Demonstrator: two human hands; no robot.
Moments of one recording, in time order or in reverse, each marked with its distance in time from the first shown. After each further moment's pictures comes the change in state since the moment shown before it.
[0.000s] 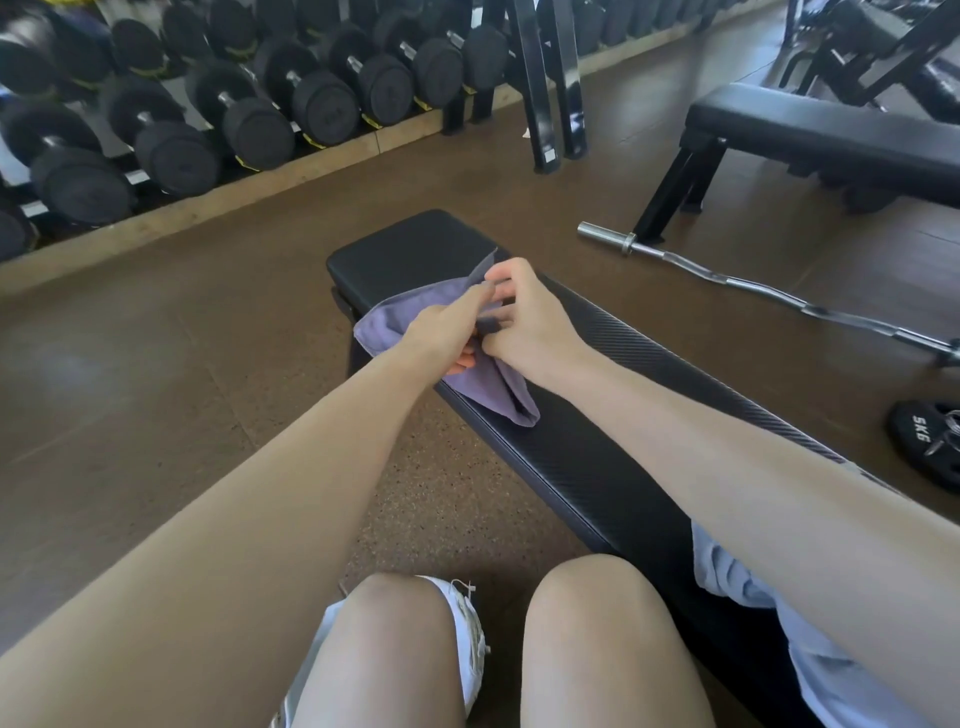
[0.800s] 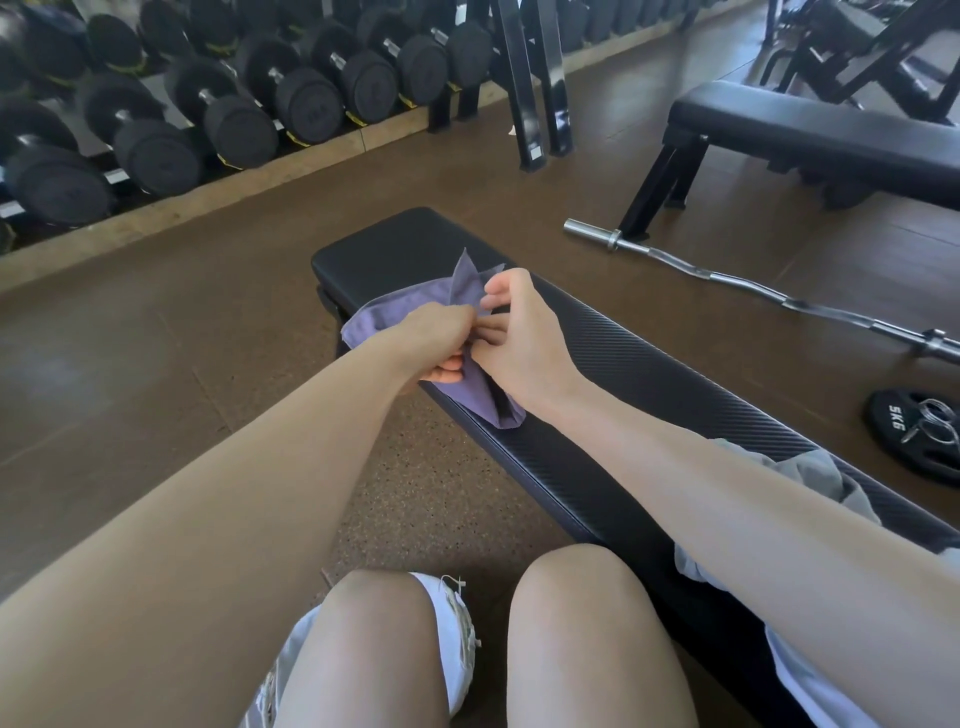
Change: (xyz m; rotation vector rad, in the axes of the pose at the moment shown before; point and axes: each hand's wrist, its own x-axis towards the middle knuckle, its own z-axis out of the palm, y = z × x) left_hand 0.001 -0.002 -0.001 0.092 -0.167 -0.002; right_hand -0.022 0.015 0.008 0.034 0.154 -0.124
